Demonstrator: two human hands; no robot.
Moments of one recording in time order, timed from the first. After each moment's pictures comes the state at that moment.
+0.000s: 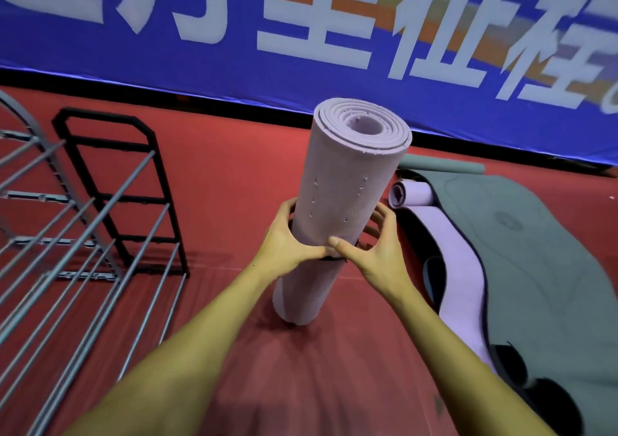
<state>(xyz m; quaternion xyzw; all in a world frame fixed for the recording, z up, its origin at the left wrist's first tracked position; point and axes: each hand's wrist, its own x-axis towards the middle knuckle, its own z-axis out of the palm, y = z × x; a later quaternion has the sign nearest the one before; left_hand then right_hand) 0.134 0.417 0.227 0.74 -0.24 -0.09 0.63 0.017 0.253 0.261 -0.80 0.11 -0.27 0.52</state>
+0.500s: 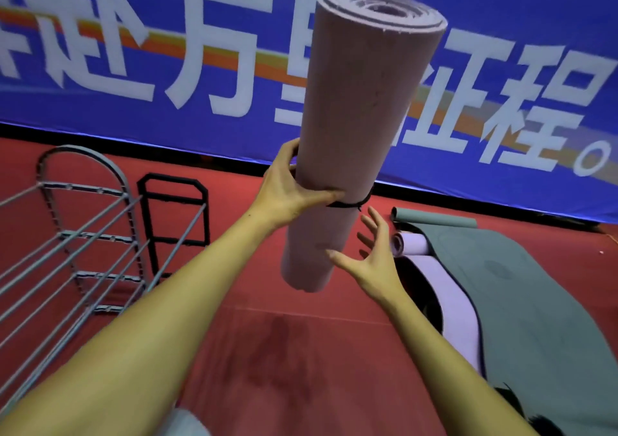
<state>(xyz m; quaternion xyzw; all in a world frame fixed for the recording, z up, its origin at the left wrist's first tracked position) 0.096 0.509 0.457 0.70 -0.32 0.09 0.63 -0.015 0.325 0.359 -0.82 0.04 -0.30 0.49</state>
